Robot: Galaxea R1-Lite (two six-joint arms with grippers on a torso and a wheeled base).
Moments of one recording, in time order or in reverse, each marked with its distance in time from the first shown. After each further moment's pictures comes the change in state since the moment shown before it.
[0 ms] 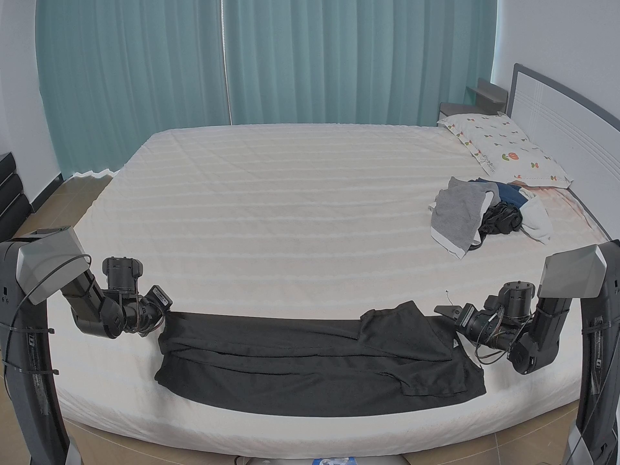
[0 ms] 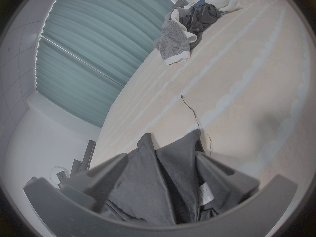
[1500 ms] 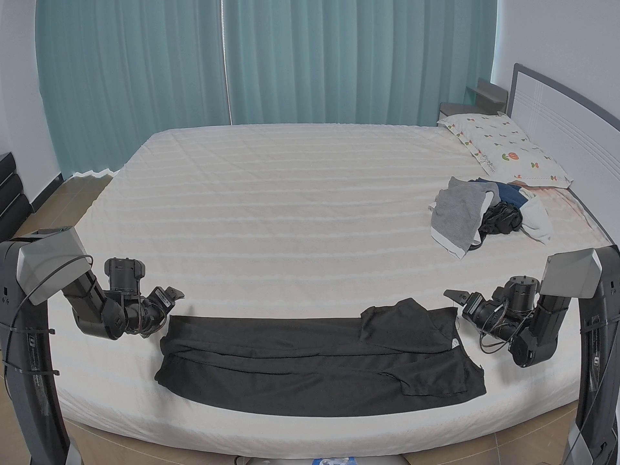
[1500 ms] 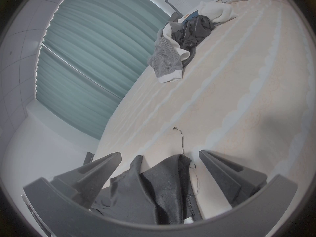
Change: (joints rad) left arm -0.013 -0.003 0.009 0.002 -0.001 0.006; right arm -0.067 0.059 -0.104 -0.037 -0.037 0.025
